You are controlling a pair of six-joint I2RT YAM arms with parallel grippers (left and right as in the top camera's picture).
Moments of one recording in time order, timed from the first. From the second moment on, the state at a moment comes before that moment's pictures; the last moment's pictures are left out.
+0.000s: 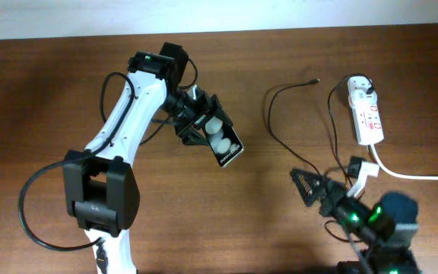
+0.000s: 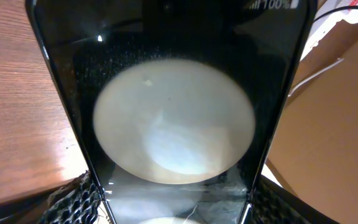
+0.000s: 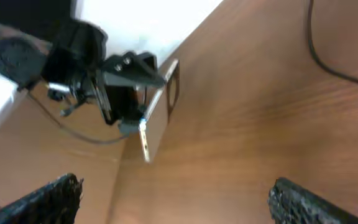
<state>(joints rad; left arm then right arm) -0.30 2.07 1.86 -1.36 0.75 -0.65 -0.06 0.40 0.39 -0.34 -0.74 0.83</state>
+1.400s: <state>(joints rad) -0.30 2.07 1.86 -1.27 0.75 -0.78 0.62 0.99 0.70 -0.31 -0.04 0.99</state>
